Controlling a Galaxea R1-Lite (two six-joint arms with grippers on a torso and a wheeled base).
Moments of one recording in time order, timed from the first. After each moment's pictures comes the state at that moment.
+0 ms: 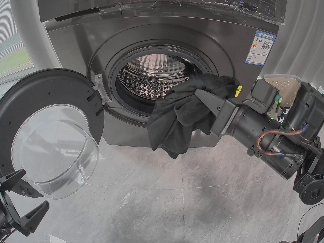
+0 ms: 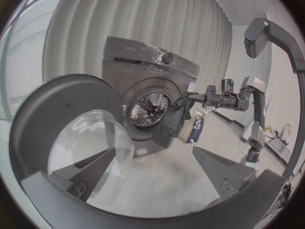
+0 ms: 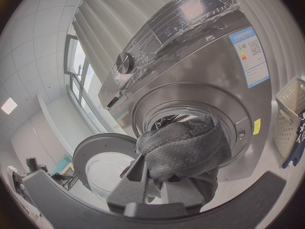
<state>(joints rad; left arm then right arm) -0.10 0.47 -0.24 -0.24 -0.39 0.03 0.85 1.61 -0.76 -1.05 -0.19 0.29</state>
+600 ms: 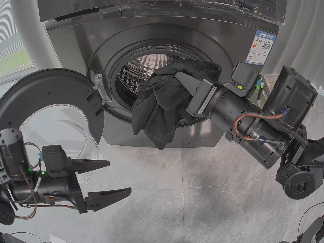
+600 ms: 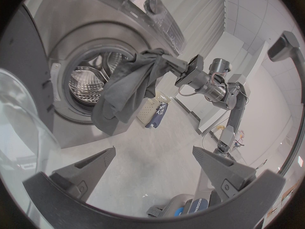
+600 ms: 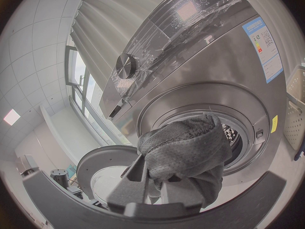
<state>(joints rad) -0.48 1.28 -0.38 -0.66 -0.50 -0.08 0.87 1.72 -0.93 -1.07 -0.20 0.35</state>
